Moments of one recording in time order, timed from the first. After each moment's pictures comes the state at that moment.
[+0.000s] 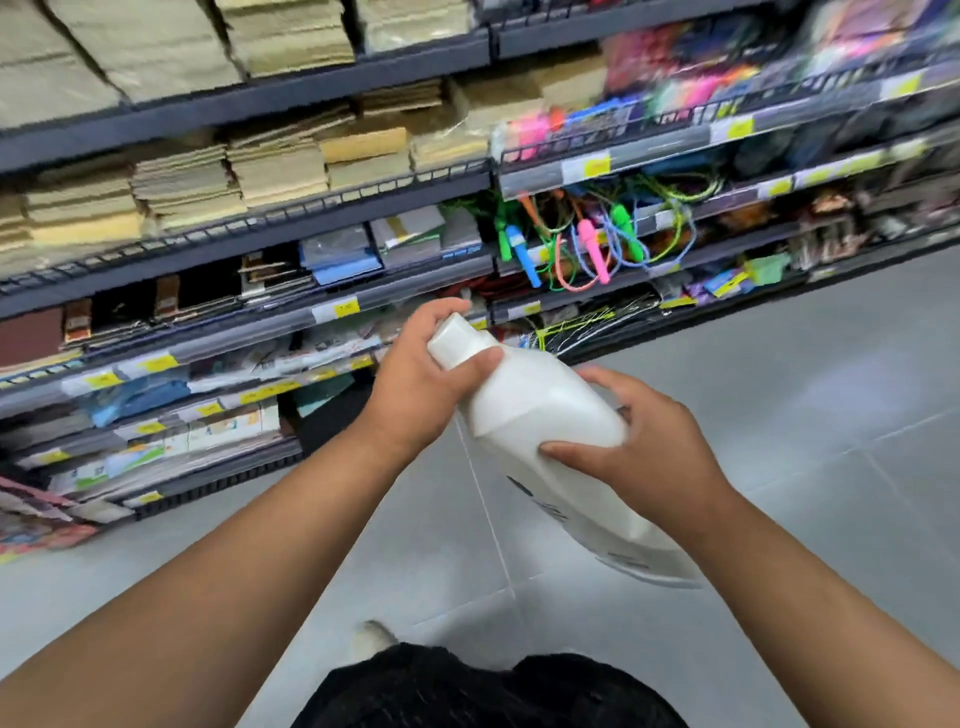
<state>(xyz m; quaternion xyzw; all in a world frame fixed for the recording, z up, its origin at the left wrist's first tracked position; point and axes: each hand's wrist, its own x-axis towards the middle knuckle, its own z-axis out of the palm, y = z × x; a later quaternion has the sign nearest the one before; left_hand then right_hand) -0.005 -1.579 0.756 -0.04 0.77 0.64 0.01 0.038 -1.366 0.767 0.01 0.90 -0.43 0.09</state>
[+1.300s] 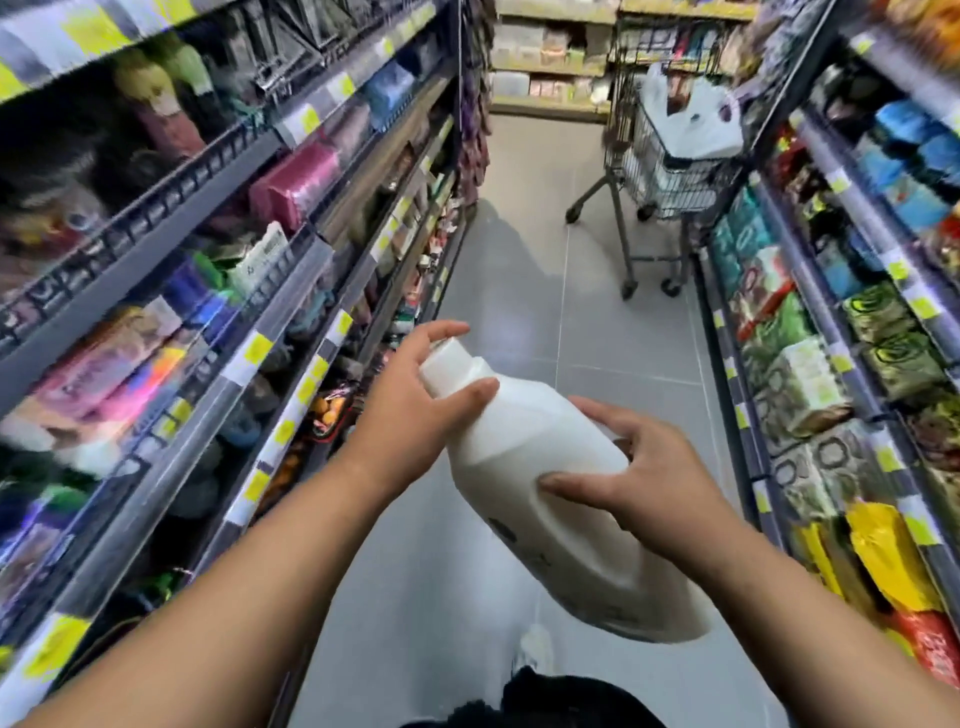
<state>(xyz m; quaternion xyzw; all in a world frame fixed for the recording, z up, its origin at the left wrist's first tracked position) -0.438 -0.771 0.826 0.40 0.65 0.57 0.31 -0.225 -0.698 0.834 0.41 0.74 -0.51 -0.18</state>
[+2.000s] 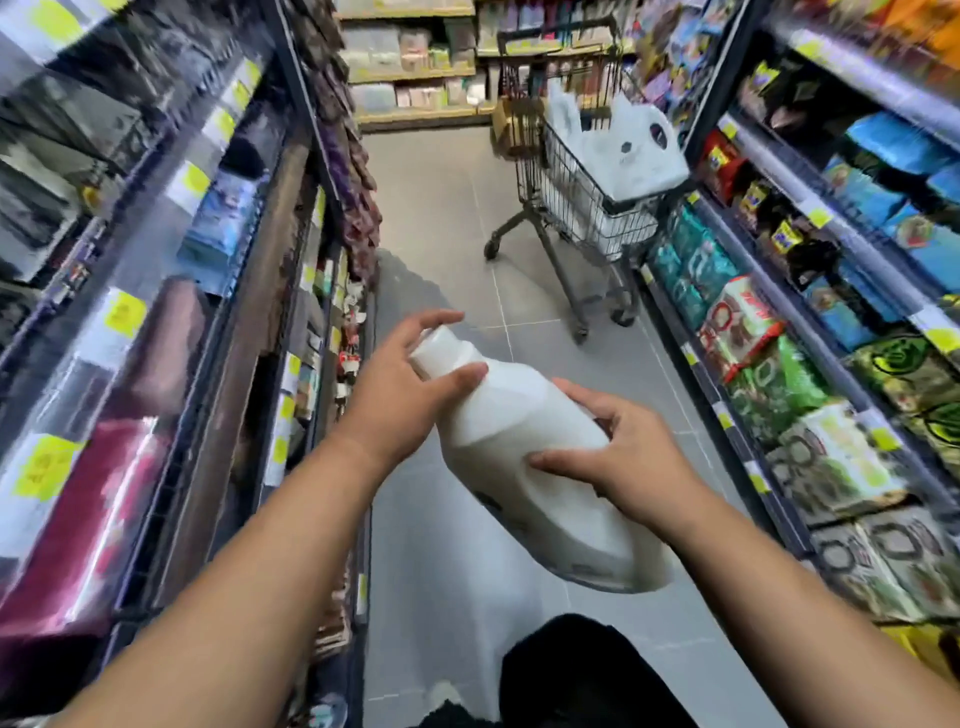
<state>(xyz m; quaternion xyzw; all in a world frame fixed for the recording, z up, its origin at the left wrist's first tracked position) -0.722 -0.251 0.835 0.49 0.60 0.50 0.39 -0.500 -0.242 0.827 0.50 0.64 -0.52 -0.27</state>
